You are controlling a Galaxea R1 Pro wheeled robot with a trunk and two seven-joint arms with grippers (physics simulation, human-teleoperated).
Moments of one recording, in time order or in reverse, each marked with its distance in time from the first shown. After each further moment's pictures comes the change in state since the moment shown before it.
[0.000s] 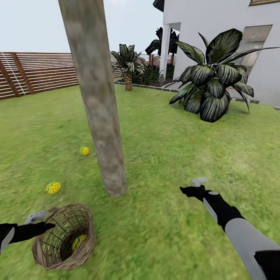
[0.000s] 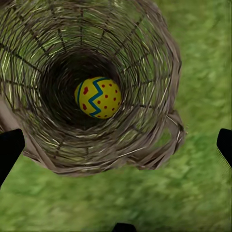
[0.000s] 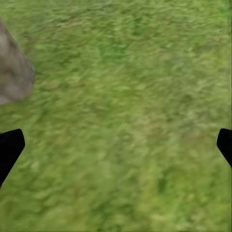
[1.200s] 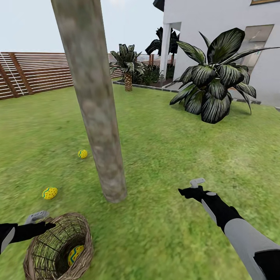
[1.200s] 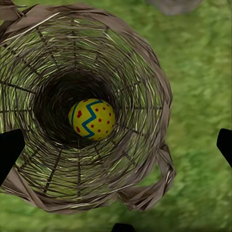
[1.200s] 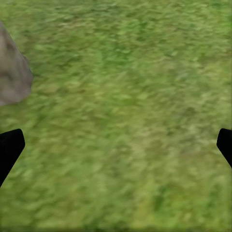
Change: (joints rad) left arm 0.000 -0.002 0.002 -0.001 0.003 0.001 0.001; right arm 0.000 -0.002 0.067 0.006 -0.006 -0.003 0.000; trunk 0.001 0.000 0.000
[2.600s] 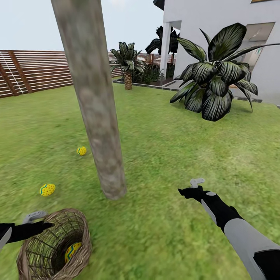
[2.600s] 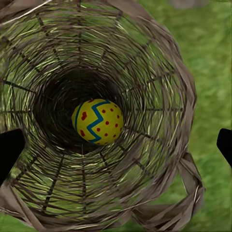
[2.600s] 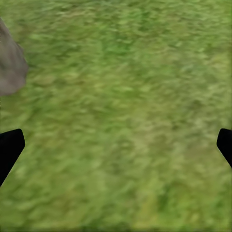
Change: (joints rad) left arm 0.000 0.015 0.004 -0.003 0.000 0.001 -0.007; right arm 0.000 0.002 0.002 0.001 0.001 0.000 -0.001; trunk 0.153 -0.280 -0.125
